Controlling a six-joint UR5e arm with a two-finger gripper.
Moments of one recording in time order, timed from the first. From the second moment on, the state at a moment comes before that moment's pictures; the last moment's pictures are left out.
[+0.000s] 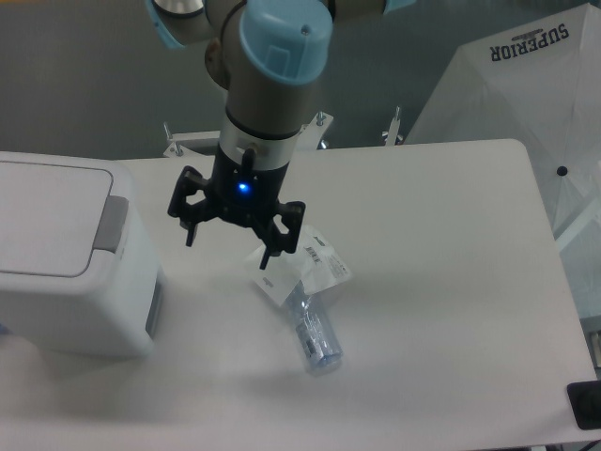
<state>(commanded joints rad) 2.31 -1.79 -1.36 -1.39 1.23 0.46</state>
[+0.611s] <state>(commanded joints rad) 2.22 -1.74 -1.43 -1.38 1.23 0.39</state>
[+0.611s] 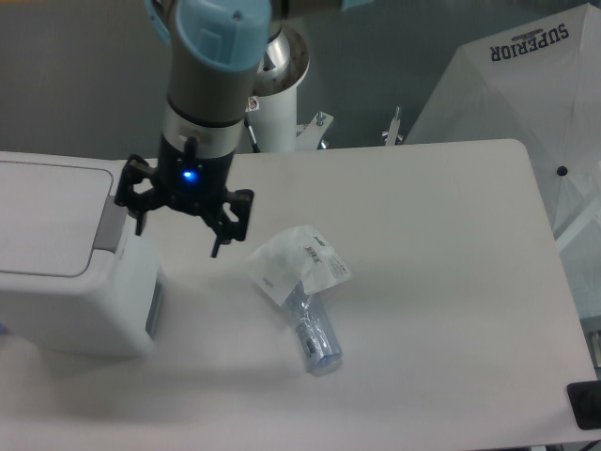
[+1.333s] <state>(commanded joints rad) 2.21 -1.72 -1.47 -1.31 1.23 0.38</state>
